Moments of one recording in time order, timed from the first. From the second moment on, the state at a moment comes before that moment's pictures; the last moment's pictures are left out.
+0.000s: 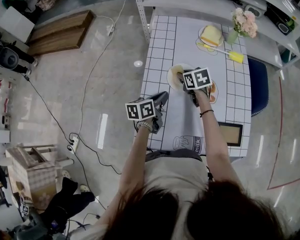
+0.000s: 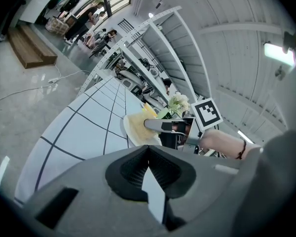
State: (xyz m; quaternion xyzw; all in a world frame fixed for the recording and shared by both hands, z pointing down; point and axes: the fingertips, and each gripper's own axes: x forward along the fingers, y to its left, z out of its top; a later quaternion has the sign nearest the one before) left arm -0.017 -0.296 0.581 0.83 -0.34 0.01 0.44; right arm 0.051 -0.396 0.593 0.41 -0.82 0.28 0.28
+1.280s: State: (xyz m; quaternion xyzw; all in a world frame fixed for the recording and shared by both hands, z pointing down) left arm -0.014 -0.292 0.581 0.83 -0.34 0.02 0.44; right arm 0.082 -0.391 0.594 0.44 -0.80 0.28 0.30
